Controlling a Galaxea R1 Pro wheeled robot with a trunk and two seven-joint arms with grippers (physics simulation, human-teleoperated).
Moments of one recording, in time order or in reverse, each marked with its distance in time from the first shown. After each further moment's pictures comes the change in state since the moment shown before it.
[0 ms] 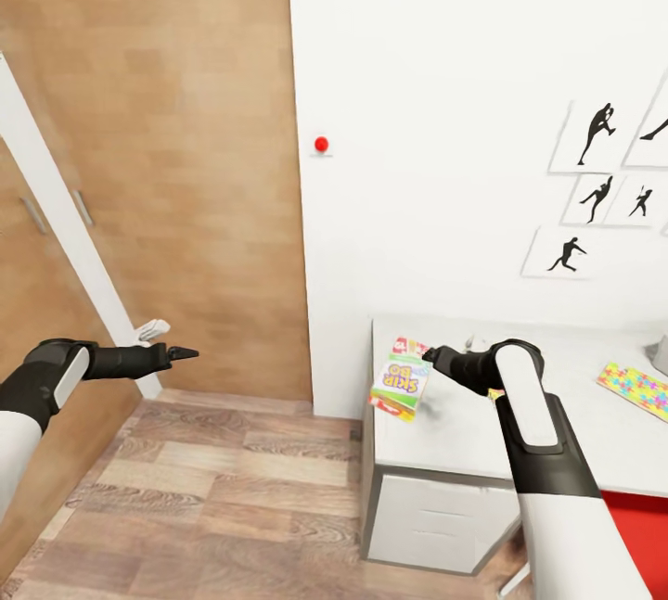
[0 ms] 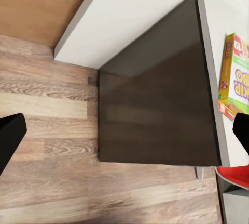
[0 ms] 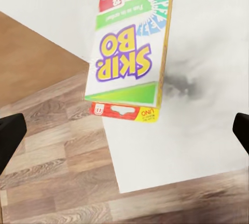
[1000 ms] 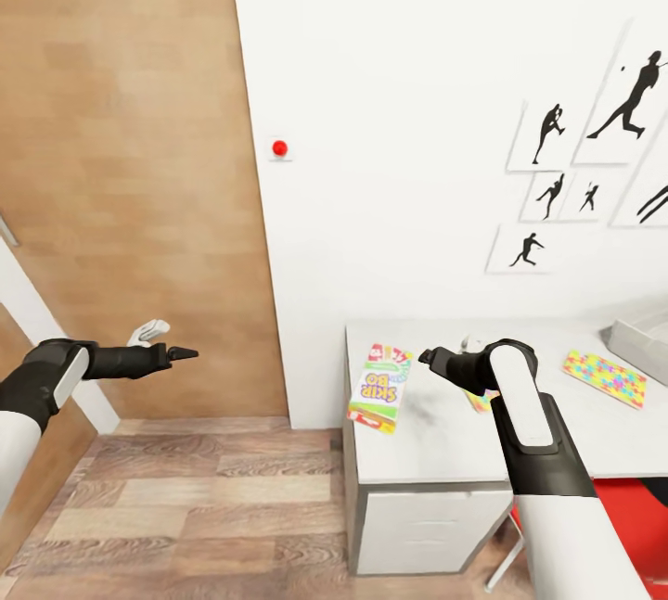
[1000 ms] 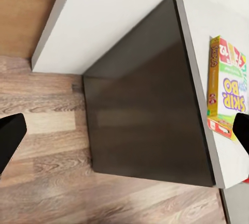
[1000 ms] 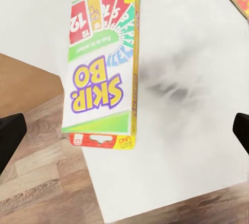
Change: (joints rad) left arm 0.000 0.002 -0.003 0.000 -0.003 -0.006 -0.005; right arm 0.000 0.000 0.030 0.002 -0.002 0.000 -0.011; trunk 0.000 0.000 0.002
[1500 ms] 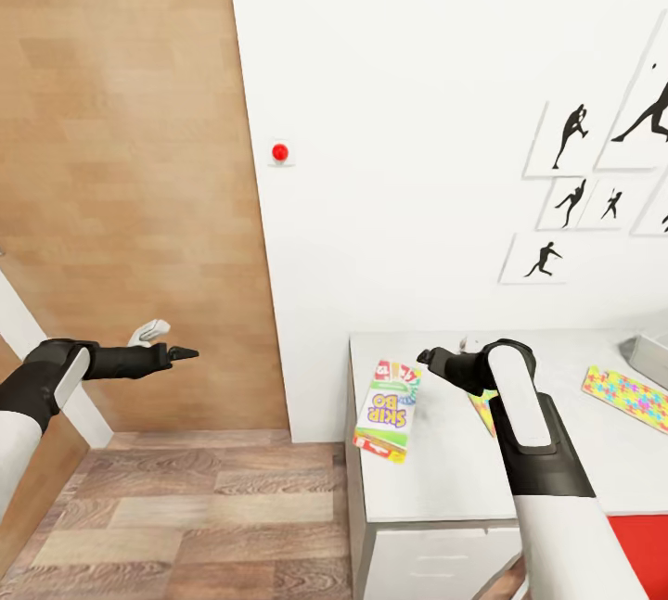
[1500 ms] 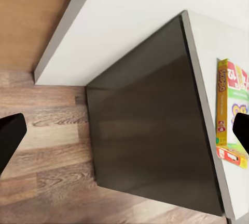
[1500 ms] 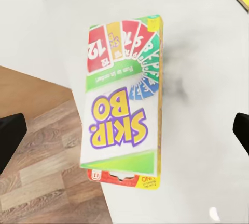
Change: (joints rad) left arm 0.000 -0.002 0.000 0.000 0.000 -0.001 0.001; right arm 0.000 0.006 0.002 0.000 0.002 0.000 0.000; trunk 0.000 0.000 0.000
